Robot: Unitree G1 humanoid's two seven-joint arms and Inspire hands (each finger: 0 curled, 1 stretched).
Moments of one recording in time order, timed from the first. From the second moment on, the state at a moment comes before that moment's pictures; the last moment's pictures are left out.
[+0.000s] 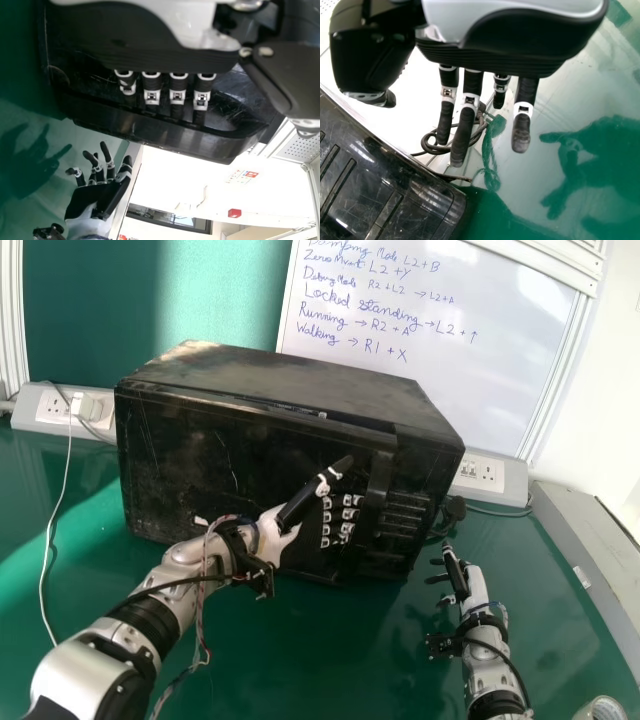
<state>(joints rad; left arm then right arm) -1.25 0.04 0.20 1.26 -0.16 -0.12 -0.70 -1.04 -0.48 -0.09 1.35 -0.21 -0.17 -0.04</state>
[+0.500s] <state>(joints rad) -1.25 0.05 0.17 1.26 -0.14 -0.12 -0.80 -1.04 -0.48 -0.10 1.35 -0.21 -0.17 -0.04</state>
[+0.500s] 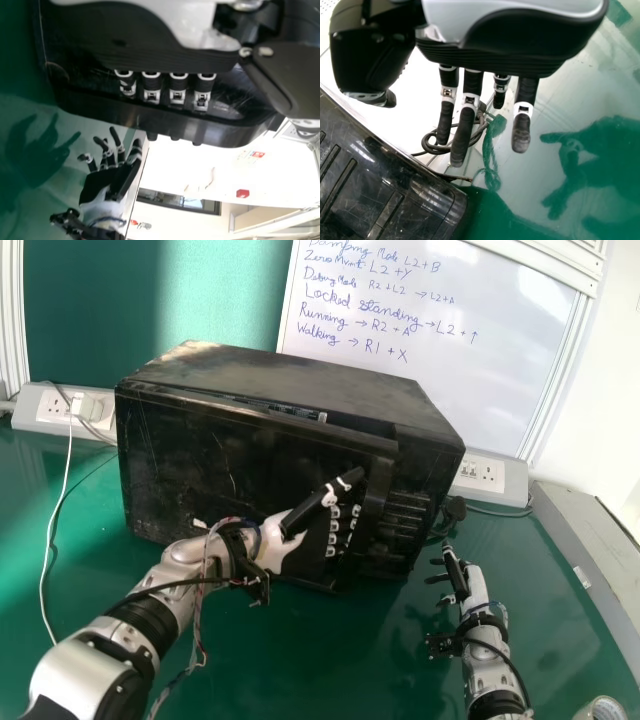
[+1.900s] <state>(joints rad) -1.27 0.09 0.11 1.26 -0.09 -0.14 -1.00 -1.05 -0.48 -0.09 1.35 -0.21 -0.17 -0.04</state>
